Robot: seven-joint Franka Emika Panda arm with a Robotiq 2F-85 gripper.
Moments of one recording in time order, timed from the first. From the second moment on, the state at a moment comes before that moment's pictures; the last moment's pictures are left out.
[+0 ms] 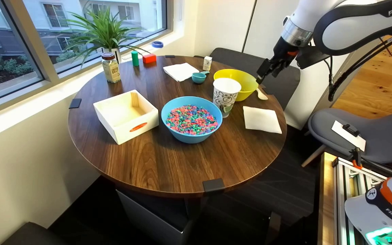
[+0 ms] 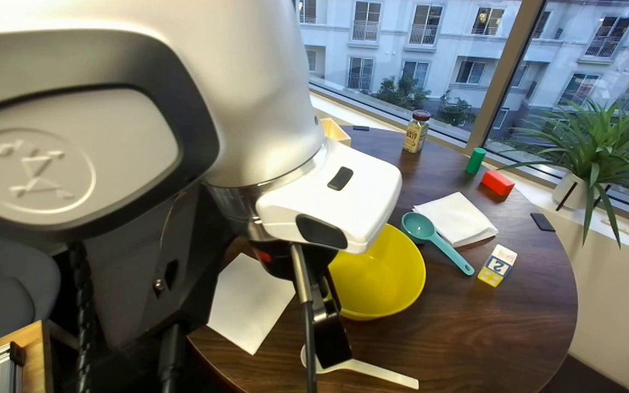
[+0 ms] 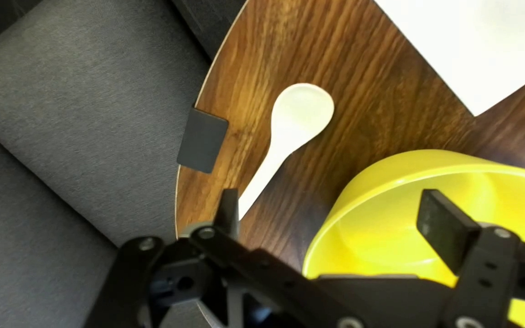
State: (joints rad) arm -0.21 -0.28 -0.07 -2.44 -0.21 2.42 0.25
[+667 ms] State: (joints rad) arm -0.21 -0.22 -0.09 -2.41 -0.17 2.42 0.36
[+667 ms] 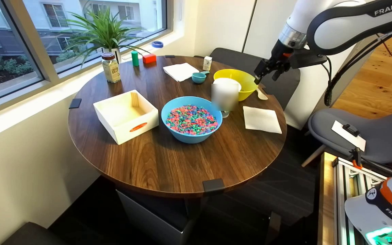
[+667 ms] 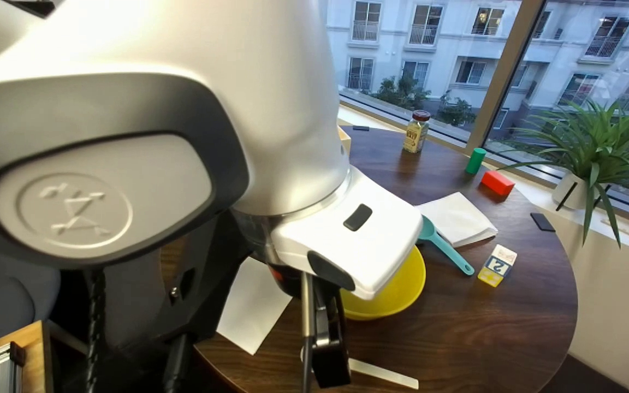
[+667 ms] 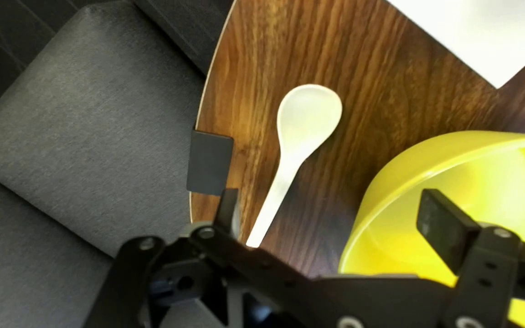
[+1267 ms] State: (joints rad) arm -0.21 -0.13 -0.10 -2.35 -0.10 2.49 0.43
